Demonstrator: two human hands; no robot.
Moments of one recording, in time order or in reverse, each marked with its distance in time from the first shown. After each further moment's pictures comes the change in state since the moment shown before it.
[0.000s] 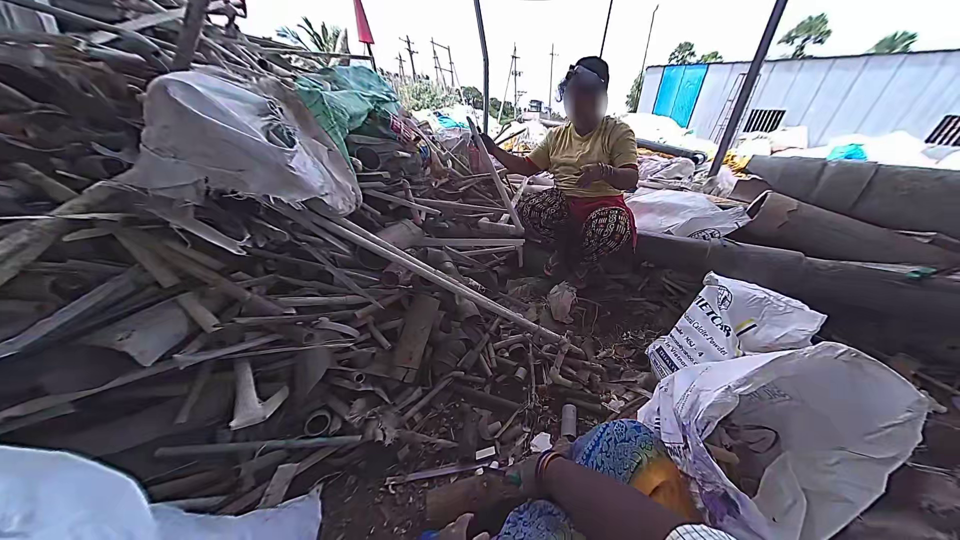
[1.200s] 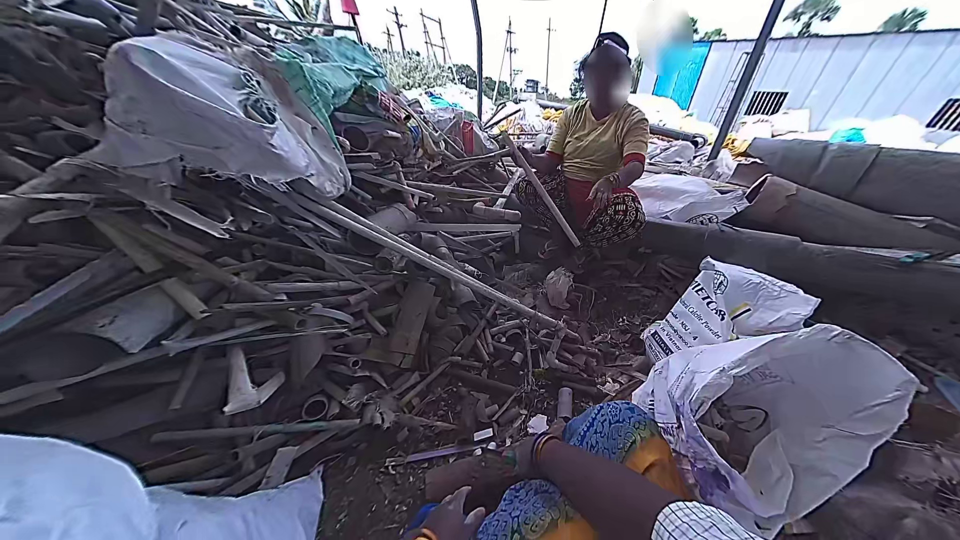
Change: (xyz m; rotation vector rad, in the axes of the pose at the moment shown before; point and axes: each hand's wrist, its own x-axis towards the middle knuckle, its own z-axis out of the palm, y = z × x) left_hand -0.003 0.000 -0.001 -0.007 0.034 -0.004; right_hand -0.007 -0.010 -0.001 0.037 -0.022 0.073
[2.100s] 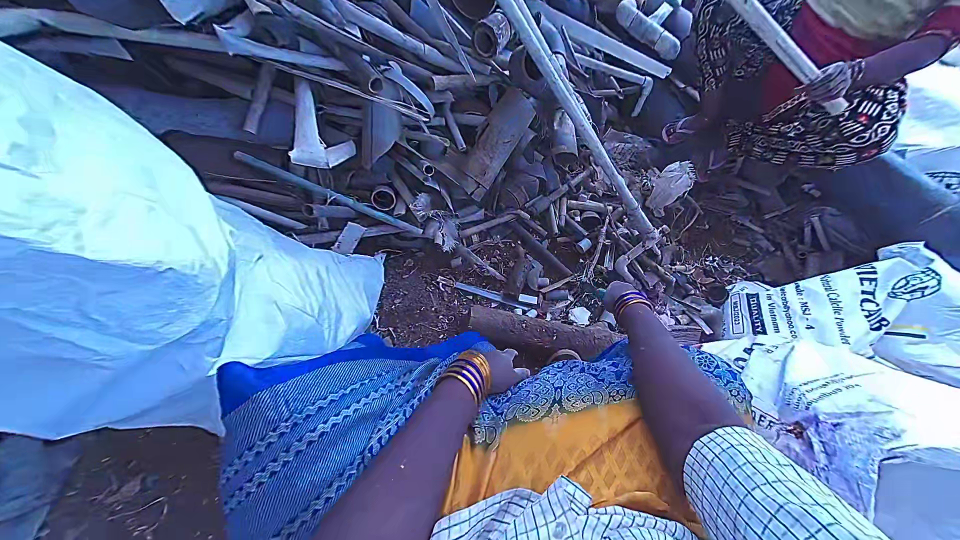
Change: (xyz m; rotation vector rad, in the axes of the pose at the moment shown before) left_hand 0.033 -0.012 -0.021 -0.082 -0.309 -0.013; right_hand 0.073 0.065 -0.083 0.102 0.188 0.517
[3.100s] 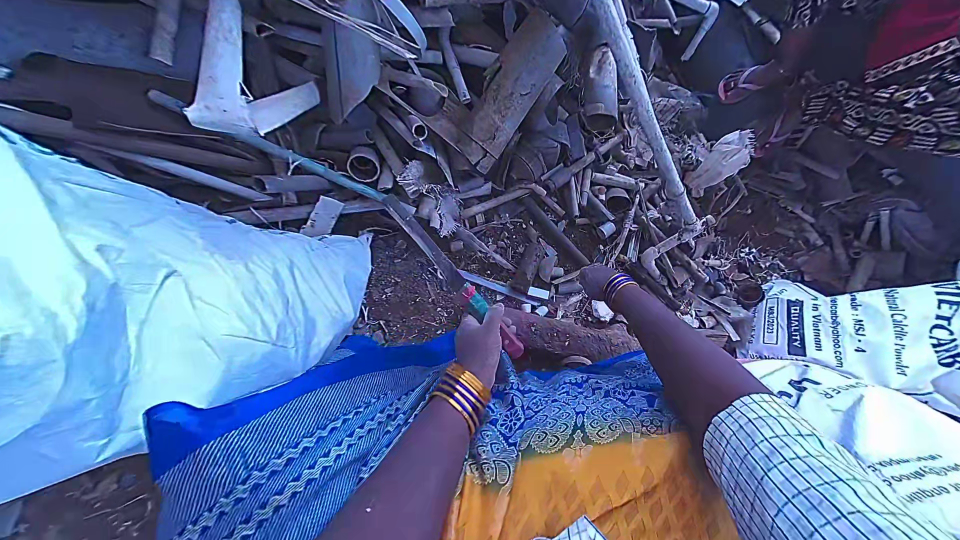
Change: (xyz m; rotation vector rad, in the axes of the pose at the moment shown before) left_hand 0.031 -0.006 -0.043 -1.518 0.804 -0.185; right_hand 0.126 -0.065 0.017 -0.280 -0.180 -0.509
